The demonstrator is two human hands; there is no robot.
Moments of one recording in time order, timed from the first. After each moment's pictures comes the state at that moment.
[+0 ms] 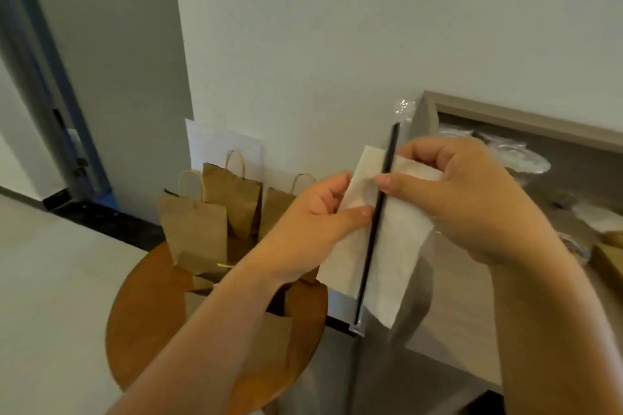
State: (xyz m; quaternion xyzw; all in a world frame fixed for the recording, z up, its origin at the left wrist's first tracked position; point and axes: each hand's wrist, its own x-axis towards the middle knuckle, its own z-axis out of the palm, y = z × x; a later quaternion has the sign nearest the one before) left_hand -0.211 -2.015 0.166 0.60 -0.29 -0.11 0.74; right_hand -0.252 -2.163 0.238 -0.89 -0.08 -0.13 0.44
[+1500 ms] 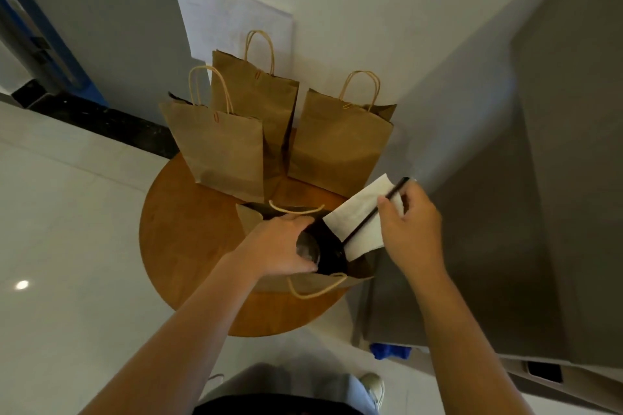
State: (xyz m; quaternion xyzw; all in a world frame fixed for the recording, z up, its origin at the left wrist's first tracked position) left_hand -0.090 -1.886 -0.064 0.89 -0.25 -0.28 0.25; right_hand -0.139 -2.064 0.010 -0.87 0.21 -0.07 0.45
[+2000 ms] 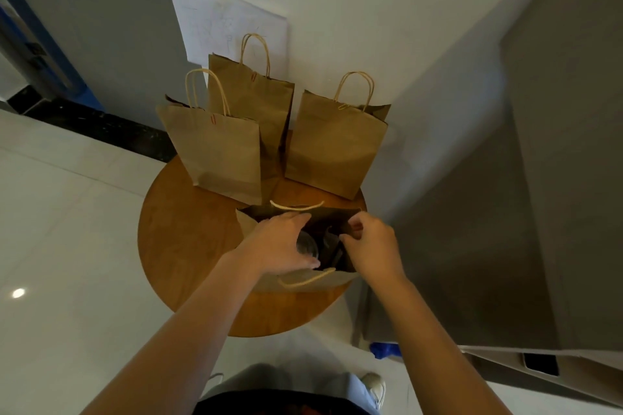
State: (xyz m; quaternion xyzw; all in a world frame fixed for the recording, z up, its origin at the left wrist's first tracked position) left_hand -0.095 -1.890 -0.054 0.90 -0.23 -0.30 0.22; right_hand -0.142 -2.051 -0.045 -0.93 0.18 0.07 0.31
